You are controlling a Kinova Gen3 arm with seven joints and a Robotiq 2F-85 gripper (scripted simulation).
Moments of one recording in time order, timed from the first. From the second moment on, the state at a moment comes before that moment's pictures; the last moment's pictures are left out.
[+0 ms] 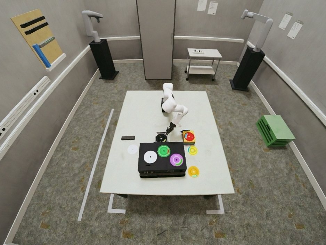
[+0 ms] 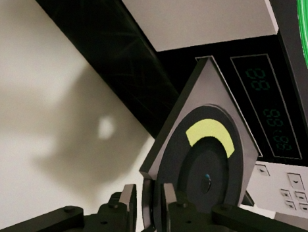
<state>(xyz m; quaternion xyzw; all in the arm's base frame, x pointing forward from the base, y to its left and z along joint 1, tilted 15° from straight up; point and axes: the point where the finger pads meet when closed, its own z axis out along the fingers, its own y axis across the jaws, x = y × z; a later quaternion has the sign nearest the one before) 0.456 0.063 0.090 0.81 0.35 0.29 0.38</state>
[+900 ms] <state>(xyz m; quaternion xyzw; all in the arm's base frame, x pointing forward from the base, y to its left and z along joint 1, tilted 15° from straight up) 0.462 0.056 0.098 0.85 0.38 0.24 0.28</state>
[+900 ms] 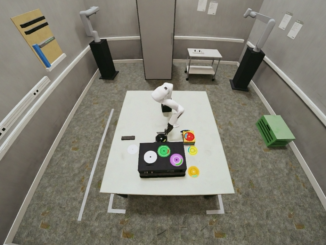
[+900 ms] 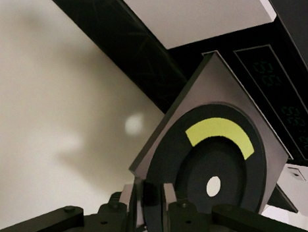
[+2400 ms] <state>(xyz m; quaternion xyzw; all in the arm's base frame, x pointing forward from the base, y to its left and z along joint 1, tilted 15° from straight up) 0.466 0.048 0.103 0.86 0.38 0.23 0.26</state>
